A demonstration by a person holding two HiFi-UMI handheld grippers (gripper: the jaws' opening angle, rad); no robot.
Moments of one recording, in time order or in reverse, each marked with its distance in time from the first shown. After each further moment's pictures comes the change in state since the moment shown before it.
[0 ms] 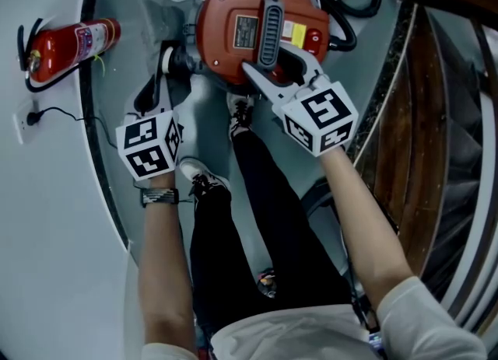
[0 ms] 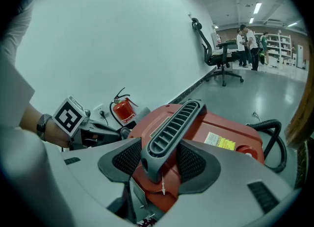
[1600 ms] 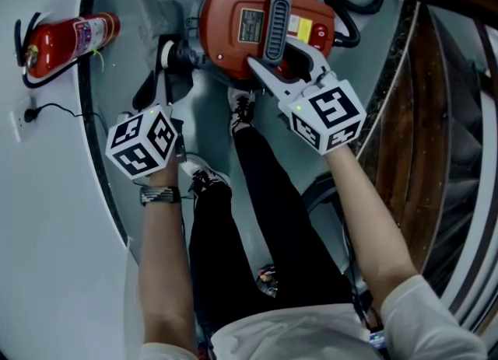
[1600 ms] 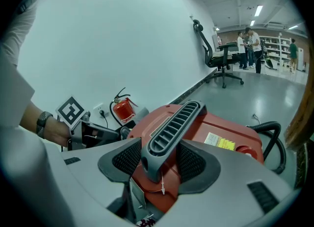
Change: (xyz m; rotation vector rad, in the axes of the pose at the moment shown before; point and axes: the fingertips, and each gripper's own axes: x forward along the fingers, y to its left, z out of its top) left arm 0.000 0.006 -0.002 -0.250 -0.045 -0.052; right arm -0.001 -0.001 0.000 -0.019 -0.010 -0.004
